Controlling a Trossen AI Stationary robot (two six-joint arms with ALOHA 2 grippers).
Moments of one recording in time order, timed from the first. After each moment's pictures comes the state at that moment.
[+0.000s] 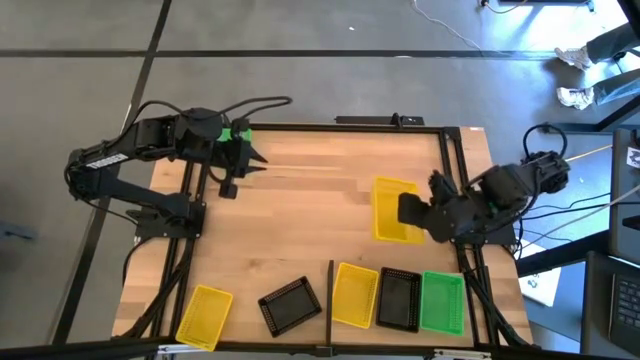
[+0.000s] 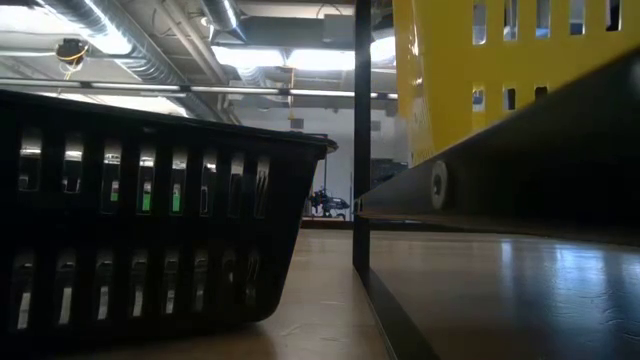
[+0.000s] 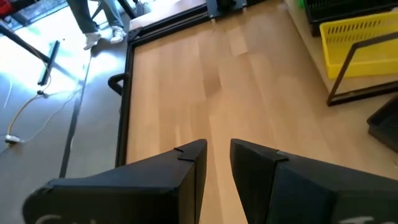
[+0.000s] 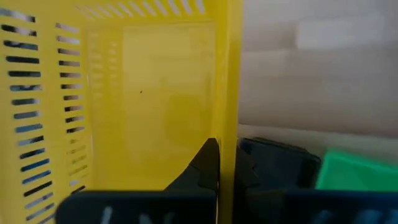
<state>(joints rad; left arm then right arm) 0.16 1.08 1.45 -0.93 -0.04 0.39 0.51 1.42 1.80 -1.57 0.29 2.11</state>
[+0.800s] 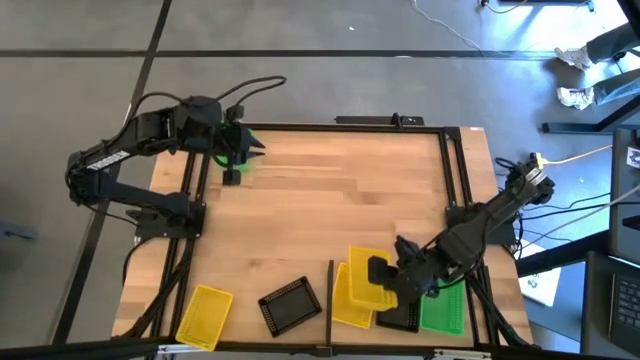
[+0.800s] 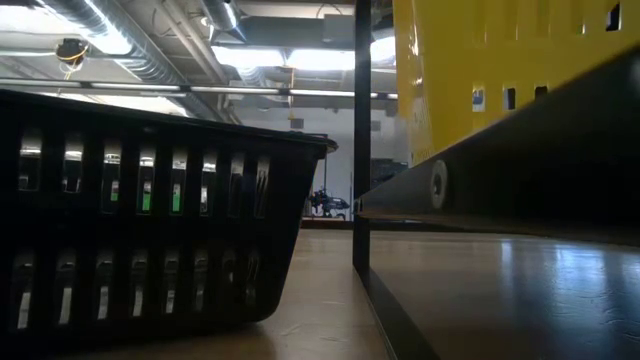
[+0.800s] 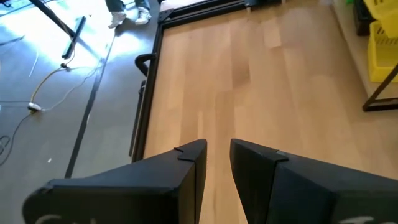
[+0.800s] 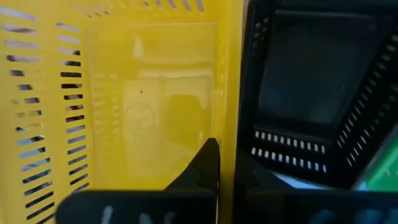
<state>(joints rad) 0.29 1.08 1.45 -0.93 -0.04 0.38 0.66 1.55 1.38 -0.92 0.08 2.35</state>
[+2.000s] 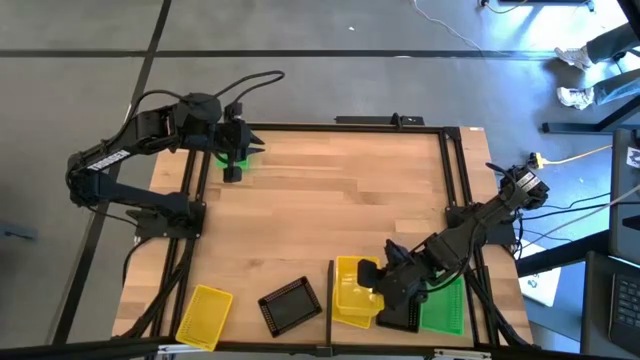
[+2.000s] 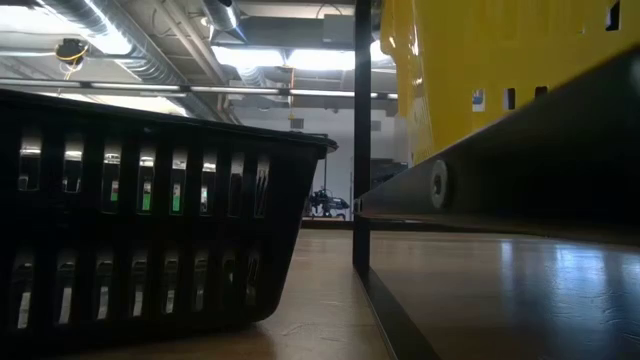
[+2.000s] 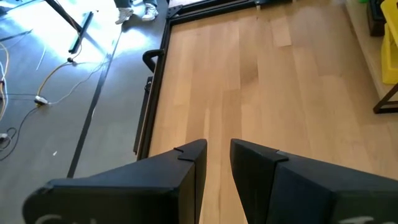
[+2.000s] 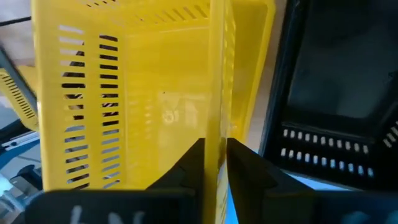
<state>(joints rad) 0.32 1.08 1.45 -0.92 -0.04 0.38 0.64 1.61 1.38 -0.82 0.05 2.36</state>
